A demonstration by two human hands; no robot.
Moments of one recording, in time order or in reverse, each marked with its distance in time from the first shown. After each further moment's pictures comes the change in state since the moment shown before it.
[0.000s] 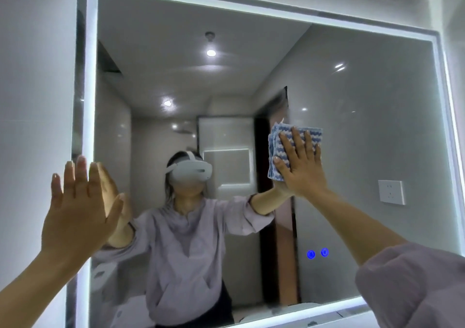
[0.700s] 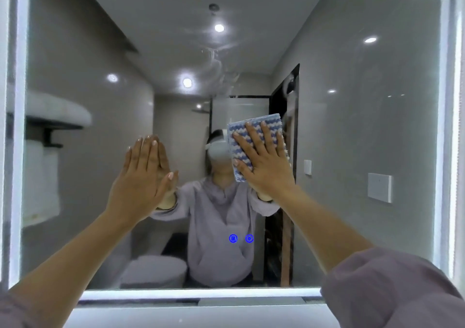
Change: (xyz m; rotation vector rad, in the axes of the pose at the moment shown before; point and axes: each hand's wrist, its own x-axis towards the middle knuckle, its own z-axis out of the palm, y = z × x) left_hand -0.001 0.238 0.028 0.161 -0.129 0.125; right_hand -0.022 0.095 -0.007 0.034 -0.053 -0.376
